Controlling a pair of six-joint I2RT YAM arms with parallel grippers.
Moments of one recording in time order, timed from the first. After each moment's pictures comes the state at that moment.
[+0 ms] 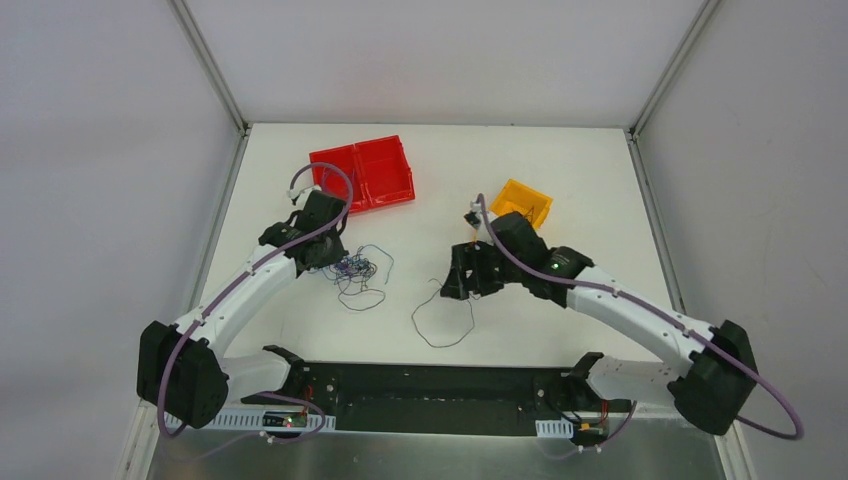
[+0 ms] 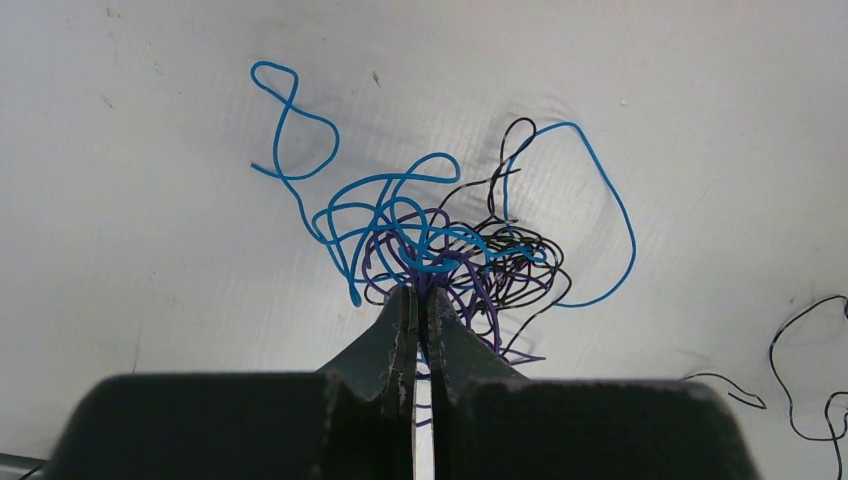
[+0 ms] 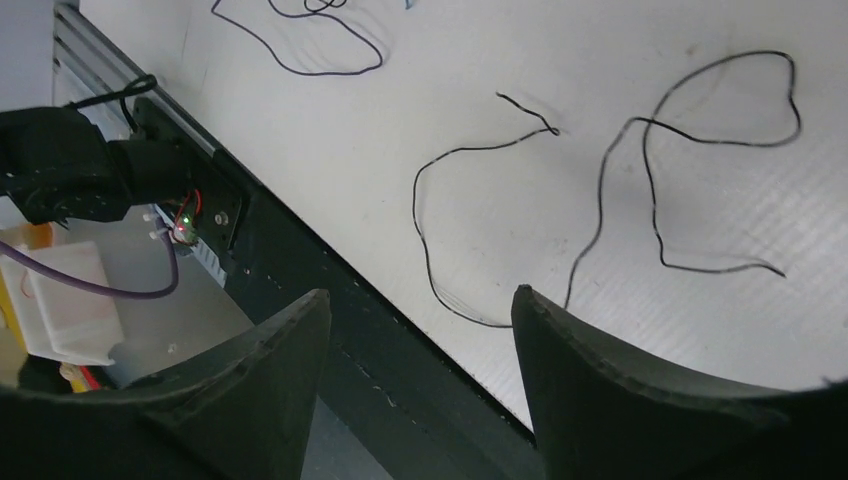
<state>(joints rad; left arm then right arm) -0.41 1.17 0.89 -0.71 -0.34 -0.68 0.78 1.11 0.84 -0.49 -0.27 0.56</state>
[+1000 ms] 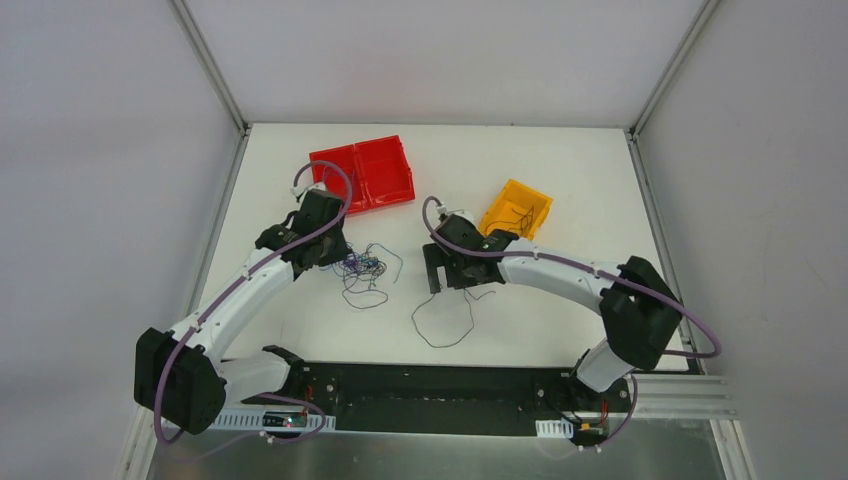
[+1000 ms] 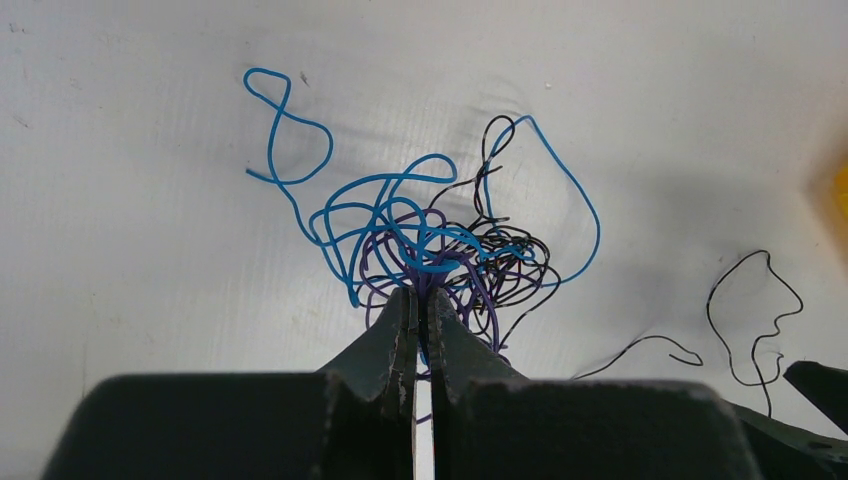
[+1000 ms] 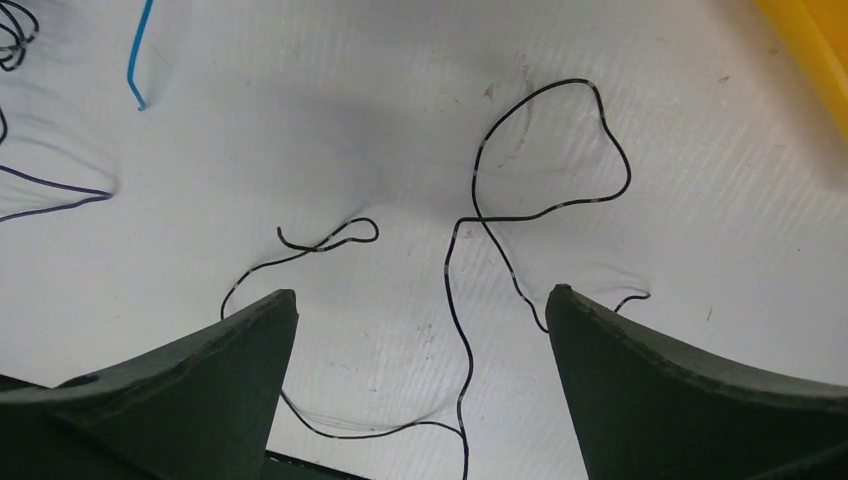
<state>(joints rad) -0.41 1.15 0.88 -0.66 -0.23 -0.66 0.92 1.57 1.08 -0.62 0.19 0.62</state>
